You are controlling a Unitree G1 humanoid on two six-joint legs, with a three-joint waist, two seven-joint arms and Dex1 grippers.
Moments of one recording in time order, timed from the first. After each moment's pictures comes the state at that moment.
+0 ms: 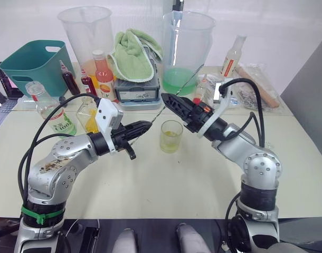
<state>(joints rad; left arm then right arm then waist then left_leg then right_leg) -0.41 0.59 0.08 -0.44 -0.66 0.72 -0.66 -0.64 -0.11 -0.17 -0.35 1.13 0.89 0.03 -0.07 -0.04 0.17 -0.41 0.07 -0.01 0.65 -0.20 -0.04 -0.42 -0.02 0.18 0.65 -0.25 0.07</state>
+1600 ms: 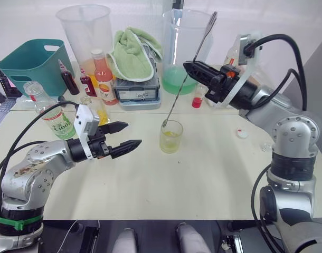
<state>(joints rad) -0.28 0.73 0.22 -0.40 -0.76 0.72 -0.85 -0.88 -0.49 -0.13 -0.19 1.01 0.88 0.34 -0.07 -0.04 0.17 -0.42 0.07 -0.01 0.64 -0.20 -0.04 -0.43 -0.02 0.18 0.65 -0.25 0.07</state>
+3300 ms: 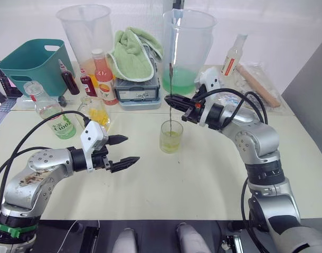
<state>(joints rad) -0.21 0.79 0.13 -0.38 -0.59 0.59 -0.92 -0.81 -0.41 0.09 -0.07 0.48 0.67 0.68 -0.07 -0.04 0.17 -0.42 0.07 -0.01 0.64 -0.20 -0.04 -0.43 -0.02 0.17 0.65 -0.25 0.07</state>
